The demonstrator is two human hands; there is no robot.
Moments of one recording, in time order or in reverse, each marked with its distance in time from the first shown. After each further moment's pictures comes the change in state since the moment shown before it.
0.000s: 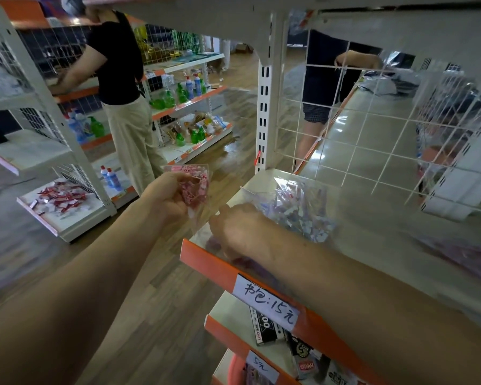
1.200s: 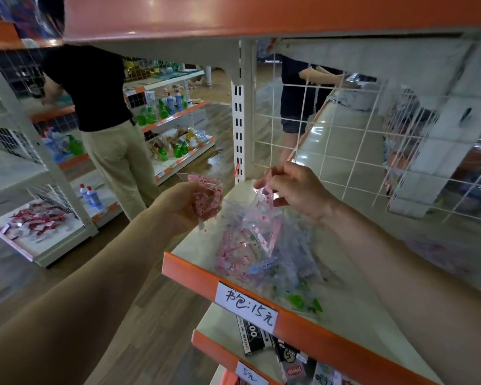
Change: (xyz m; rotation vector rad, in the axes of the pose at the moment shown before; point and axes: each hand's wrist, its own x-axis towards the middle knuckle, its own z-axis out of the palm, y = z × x) left_hand -0.009 -0.014 0.039 0.125 -0.218 -0.089; right_hand -0.067 0.117 0.018 1.559 0.603 0.183
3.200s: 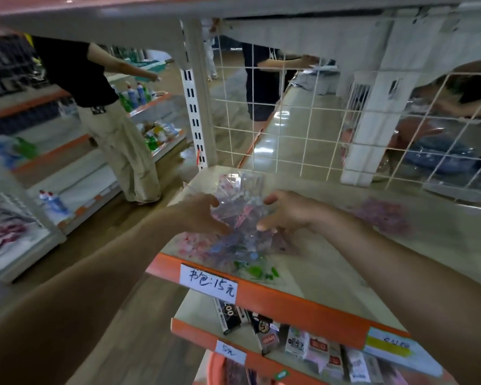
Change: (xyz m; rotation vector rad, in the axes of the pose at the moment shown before) left_hand -0.003 -0.054 0.058 1.711 -0.103 0.230; right_hand -0.060 0.032 -0.032 -0.545 -0.080 0.408
